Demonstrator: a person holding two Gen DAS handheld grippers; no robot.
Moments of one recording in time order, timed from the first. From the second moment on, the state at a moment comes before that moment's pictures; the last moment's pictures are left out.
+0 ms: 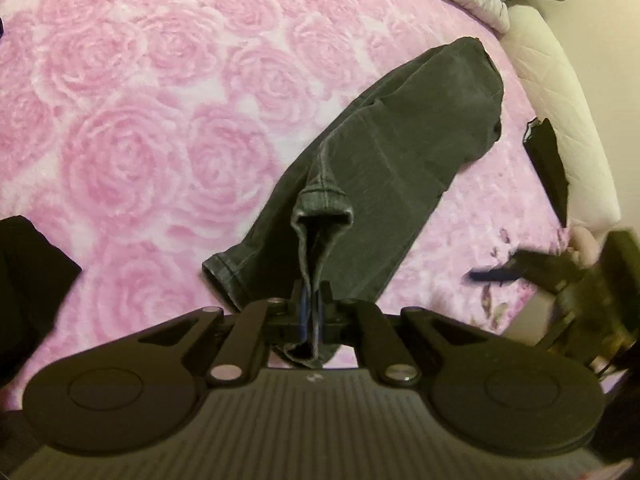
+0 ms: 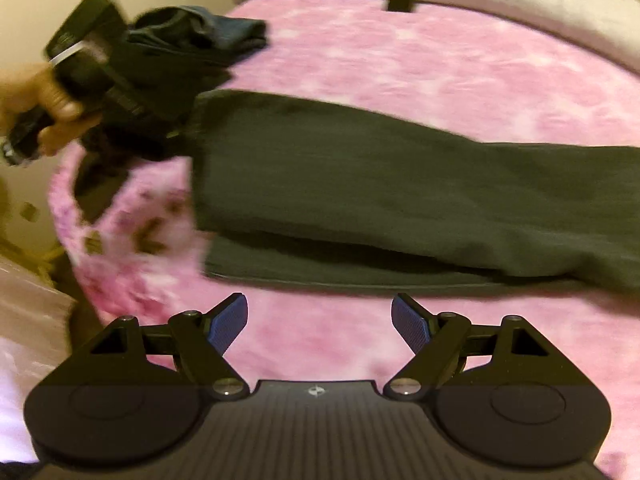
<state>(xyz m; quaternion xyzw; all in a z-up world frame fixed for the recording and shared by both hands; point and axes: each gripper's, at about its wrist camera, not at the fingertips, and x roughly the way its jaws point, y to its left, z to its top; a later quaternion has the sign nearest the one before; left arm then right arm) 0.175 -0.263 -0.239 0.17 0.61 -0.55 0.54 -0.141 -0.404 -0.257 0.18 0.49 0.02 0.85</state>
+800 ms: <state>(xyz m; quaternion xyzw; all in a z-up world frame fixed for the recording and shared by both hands) 0.217 -0.290 -0.285 0.28 0.52 -0.65 0.47 -0.089 -0.340 -0.387 0.56 0.19 -0.17 0.79</state>
